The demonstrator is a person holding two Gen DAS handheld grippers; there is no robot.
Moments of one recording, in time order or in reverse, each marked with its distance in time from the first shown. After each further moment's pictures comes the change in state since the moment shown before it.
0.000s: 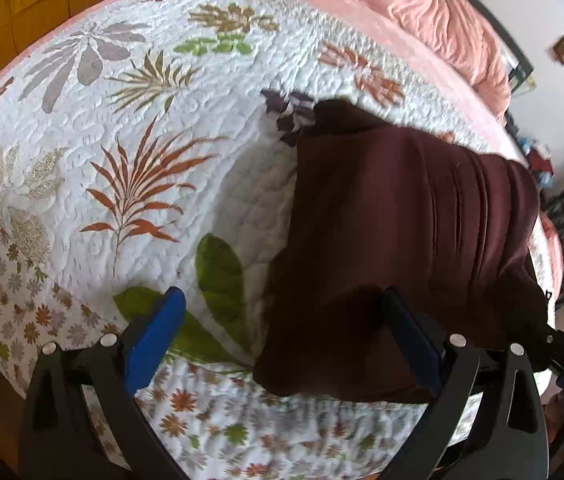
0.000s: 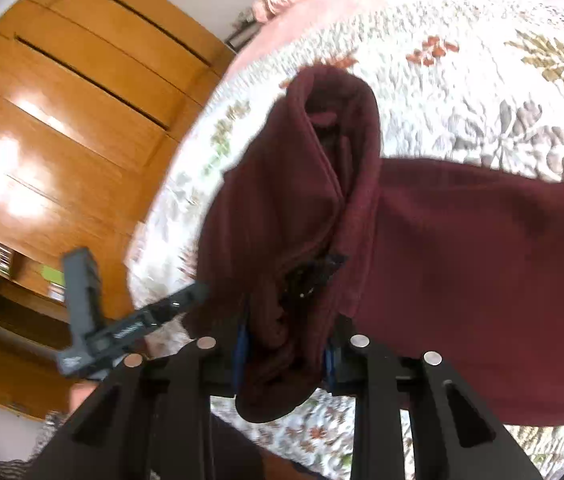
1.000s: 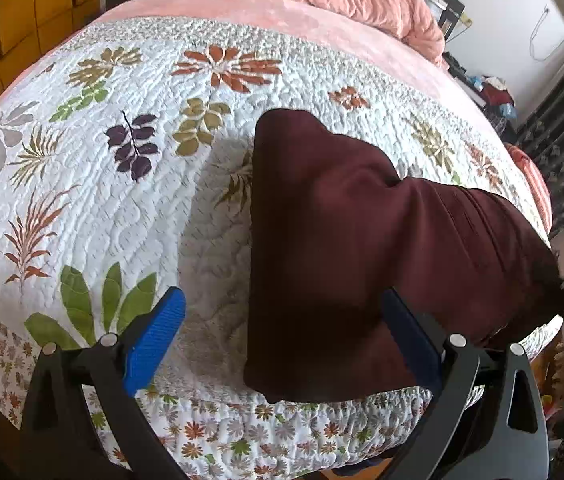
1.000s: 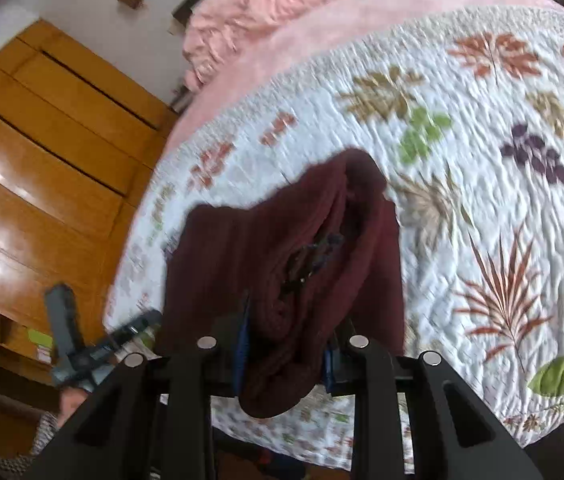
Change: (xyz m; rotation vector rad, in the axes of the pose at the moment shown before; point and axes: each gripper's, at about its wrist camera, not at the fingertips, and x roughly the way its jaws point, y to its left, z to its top) left arm 0.010 -0.125 -0.022 0.287 0.026 -0.034; right arm -0.133 -0.119 -0.018 0.158 -0.141 -0.156
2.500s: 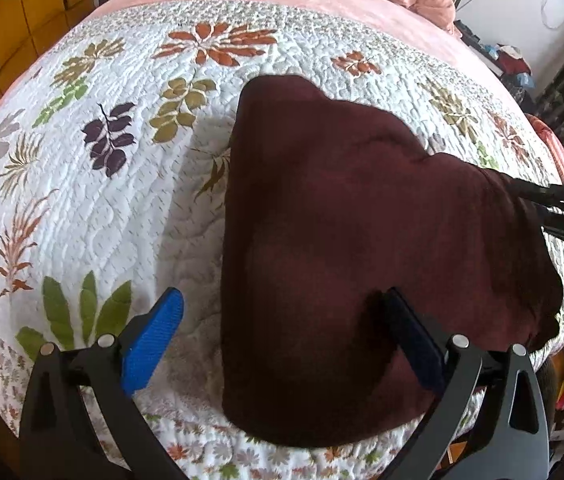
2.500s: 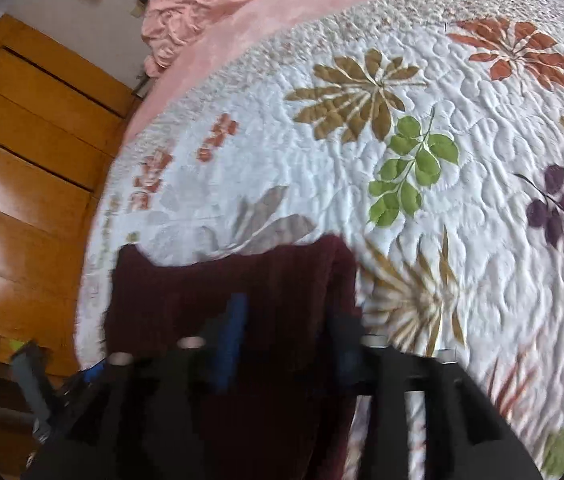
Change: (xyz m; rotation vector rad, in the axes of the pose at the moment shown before) left arm 0.032 -0.019 0.006 0.057 0.068 0.086; right arm 0.057 -0.039 0.084 0.027 0.067 -0.047
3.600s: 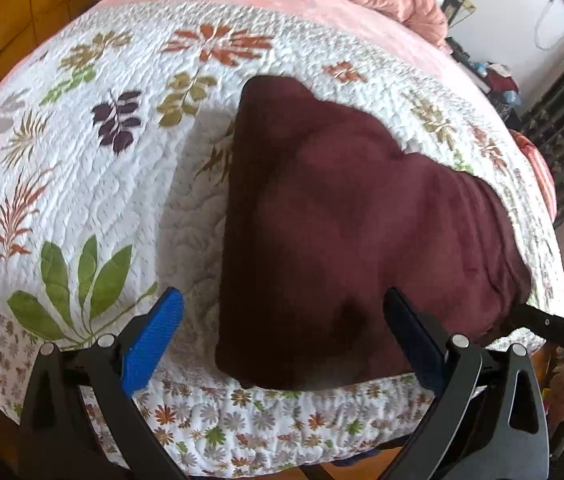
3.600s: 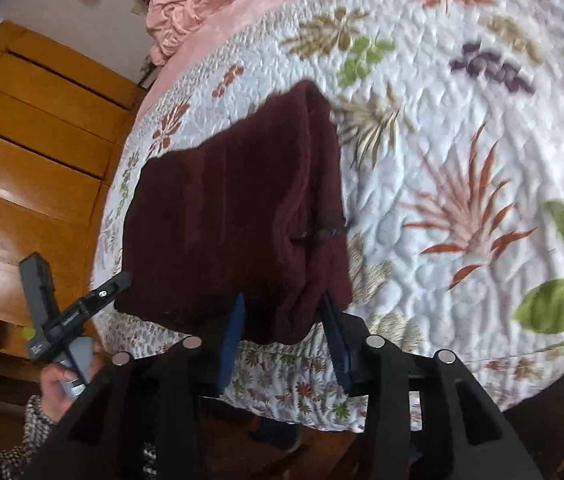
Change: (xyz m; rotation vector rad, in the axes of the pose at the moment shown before) left arm -0.023 0.005 -0.022 -0.047 -0.030 -0.085; right arm -0.058 -0.003 -0.121 0.041 0.016 -0.035
